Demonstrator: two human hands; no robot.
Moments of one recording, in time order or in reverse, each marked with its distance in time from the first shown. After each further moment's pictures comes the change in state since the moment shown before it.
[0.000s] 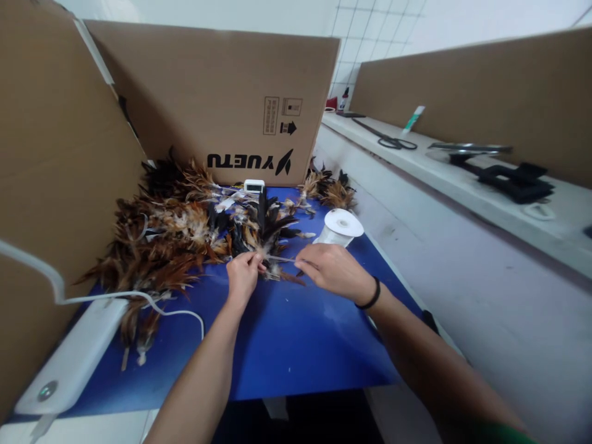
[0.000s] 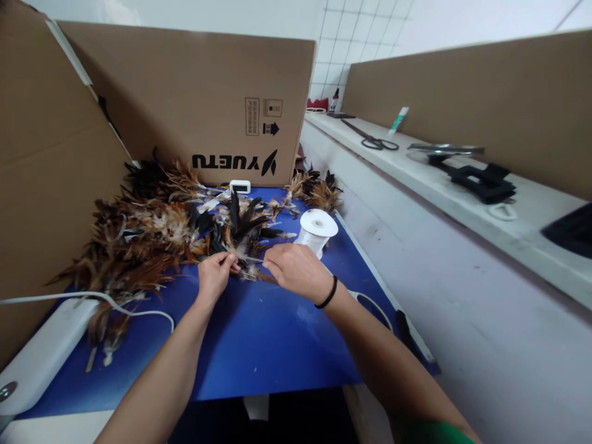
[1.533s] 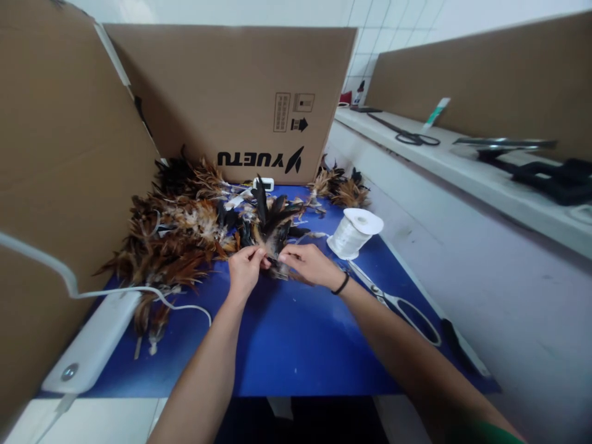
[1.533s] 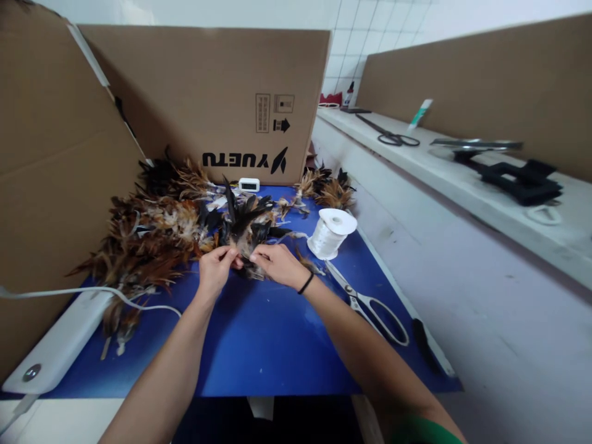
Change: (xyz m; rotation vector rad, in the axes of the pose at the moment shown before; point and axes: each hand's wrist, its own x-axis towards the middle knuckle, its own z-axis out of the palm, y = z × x) left_hand -0.001 0.012 -0.012 -0.200 0.028 0.022; right_hand 0.035 0.002 0.055 0.607 -0.078 0.163
